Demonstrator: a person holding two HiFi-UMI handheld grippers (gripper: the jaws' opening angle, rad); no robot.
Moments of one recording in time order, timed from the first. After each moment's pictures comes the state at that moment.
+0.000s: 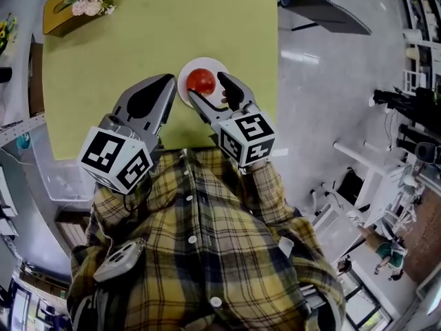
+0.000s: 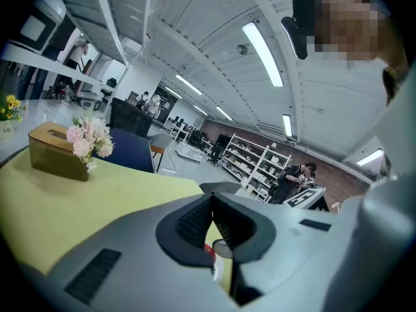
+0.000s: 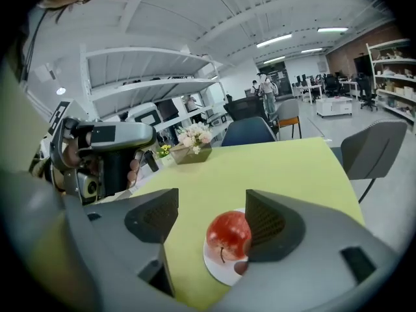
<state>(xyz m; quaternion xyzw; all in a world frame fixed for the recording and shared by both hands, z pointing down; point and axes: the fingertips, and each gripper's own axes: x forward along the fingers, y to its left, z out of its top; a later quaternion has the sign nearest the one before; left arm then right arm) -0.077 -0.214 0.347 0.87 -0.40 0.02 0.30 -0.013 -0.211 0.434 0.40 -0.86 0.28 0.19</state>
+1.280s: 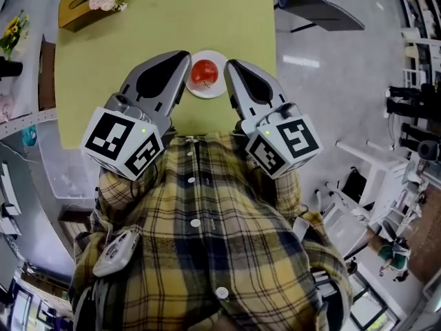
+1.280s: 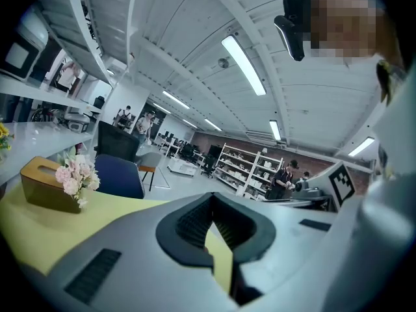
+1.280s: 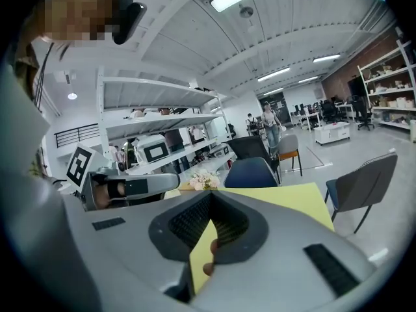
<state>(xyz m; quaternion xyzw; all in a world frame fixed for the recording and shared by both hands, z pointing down) -0.066 -0.208 0.270 0.89 -0.39 -0.01 0.22 0.004 -0.204 0.281 0.43 -0.87 0.20 0.08</state>
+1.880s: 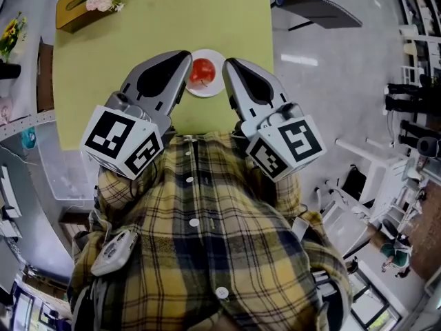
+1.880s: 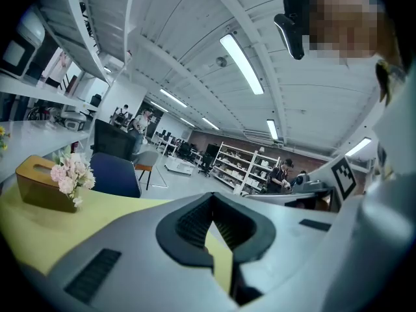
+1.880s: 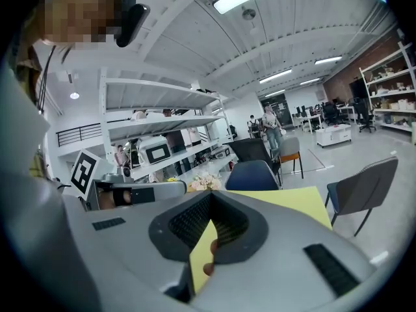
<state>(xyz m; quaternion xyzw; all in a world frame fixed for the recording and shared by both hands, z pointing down) -0.060 -0.206 0.270 0.90 -0.38 -0.01 0.22 0.002 -0.202 0.268 0.43 -0.88 0.19 0.08</state>
